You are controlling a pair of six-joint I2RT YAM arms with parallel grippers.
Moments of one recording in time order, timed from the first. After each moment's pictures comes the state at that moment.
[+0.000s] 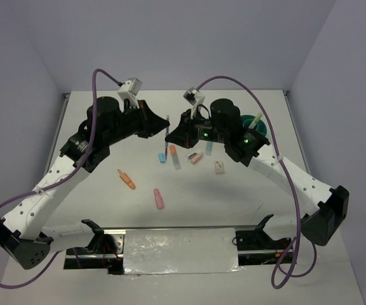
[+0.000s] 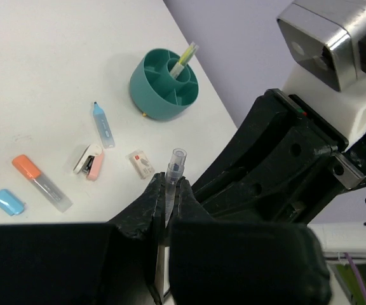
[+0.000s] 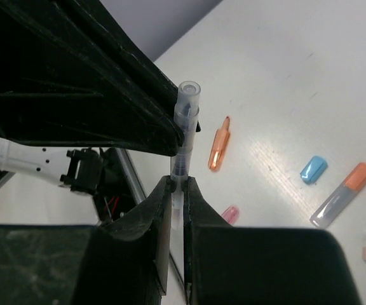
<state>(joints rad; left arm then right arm) -0.57 1.14 1.30 -0.35 0.23 -0.60 0.73 1.34 1.34 -0.28 -0.45 0.36</state>
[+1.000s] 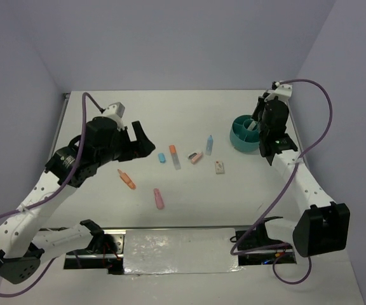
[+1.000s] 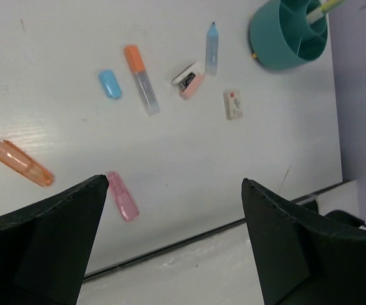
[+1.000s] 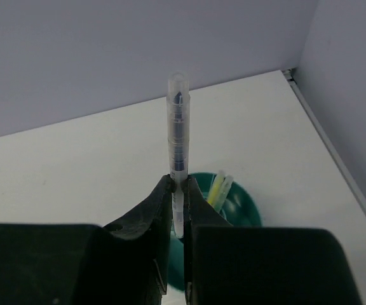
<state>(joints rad) -0.61 1.03 1.30 -0.82 -0.11 -0.68 0.15 1.19 0.96 0.11 0.33 0.18</state>
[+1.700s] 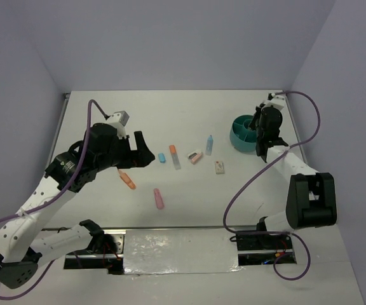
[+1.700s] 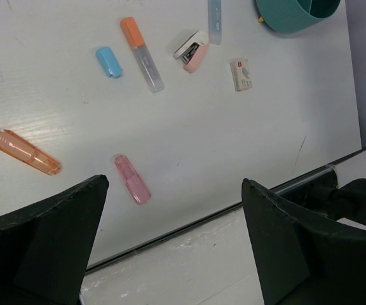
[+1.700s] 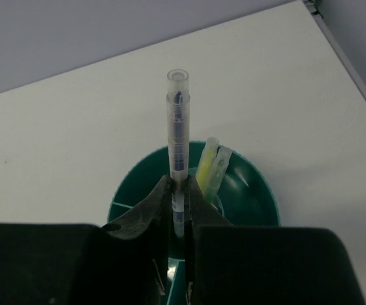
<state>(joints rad) -0.61 0.97 1.20 -0.84 -0.02 -0.60 0.04 1.42 0.85 0.34 0.24 0.24</state>
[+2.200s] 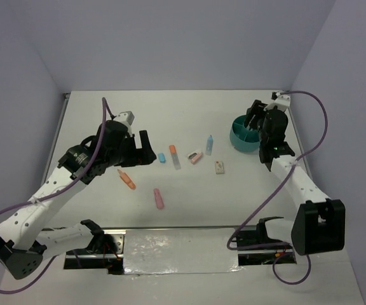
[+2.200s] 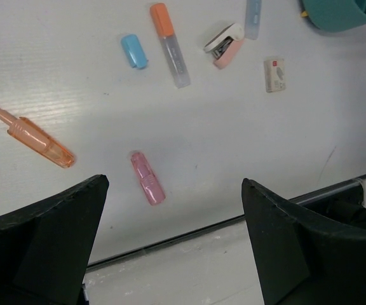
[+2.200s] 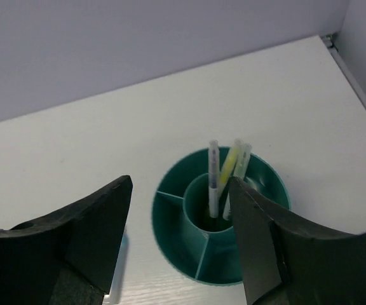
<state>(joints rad) -0.61 1.05 1.20 -0.84 -0.07 -0.62 0.08 1.24 0.78 0.30 0.19 0.26</state>
